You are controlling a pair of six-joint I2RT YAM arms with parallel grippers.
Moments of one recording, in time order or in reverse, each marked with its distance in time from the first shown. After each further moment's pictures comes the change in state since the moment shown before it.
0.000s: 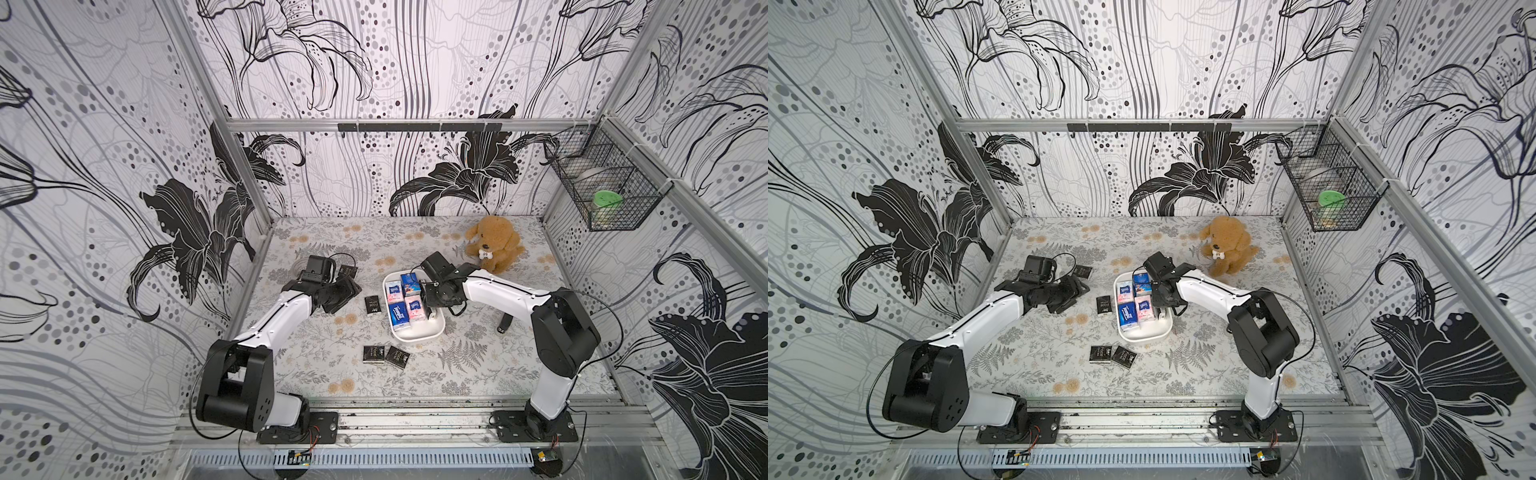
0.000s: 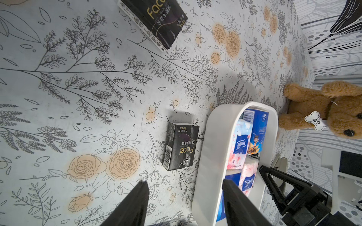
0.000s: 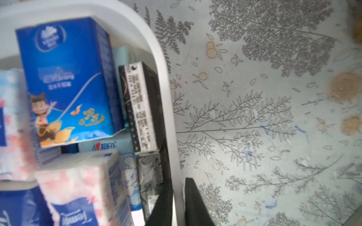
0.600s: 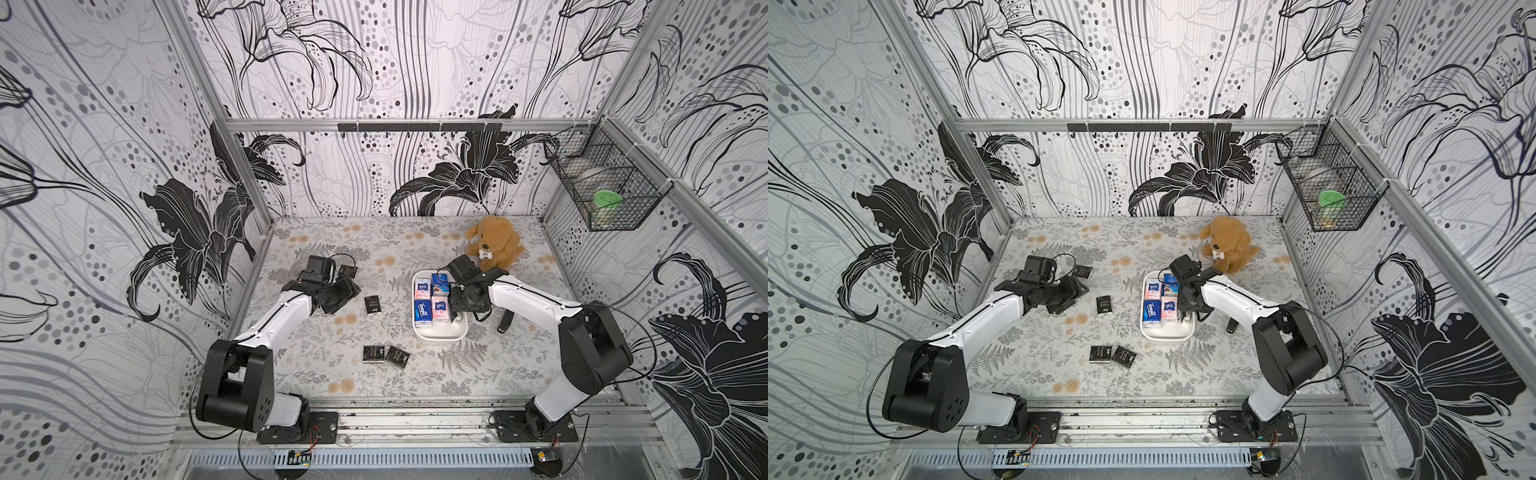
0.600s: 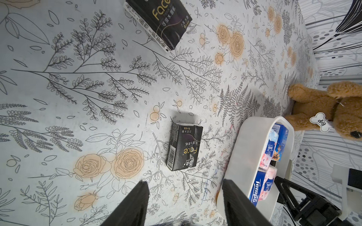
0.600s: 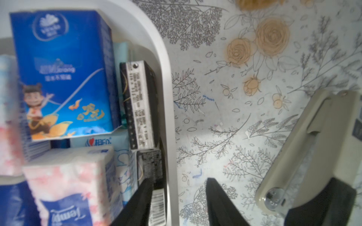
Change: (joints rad) left arm 0.000 0.000 0.000 -0.012 -0.019 0.011; right arm -0.123 -0.165 -0.159 -0.057 0.048 0.013
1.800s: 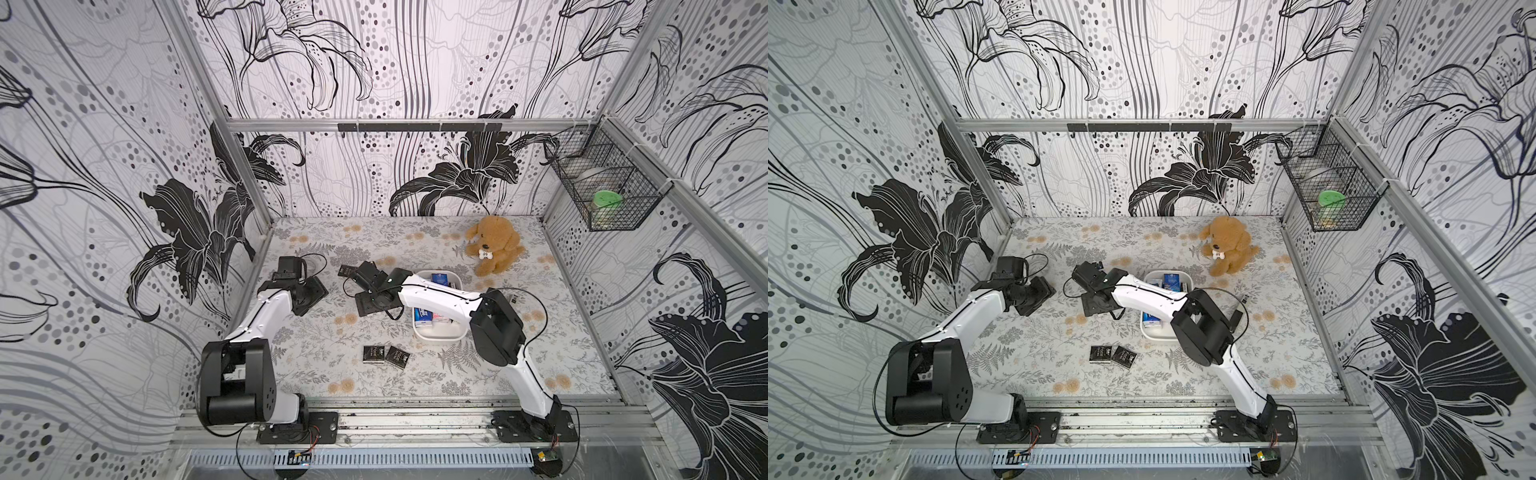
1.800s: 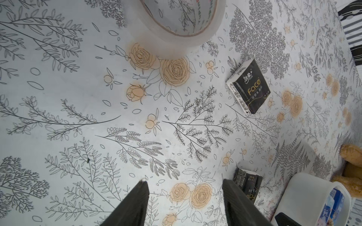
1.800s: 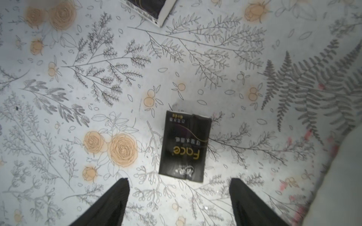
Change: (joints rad) left arm 0.254 0.009 0.000 -0.070 -0.138 0.127; right arm 0.437 0.629 0.816 -0.034 -0.072 0.038
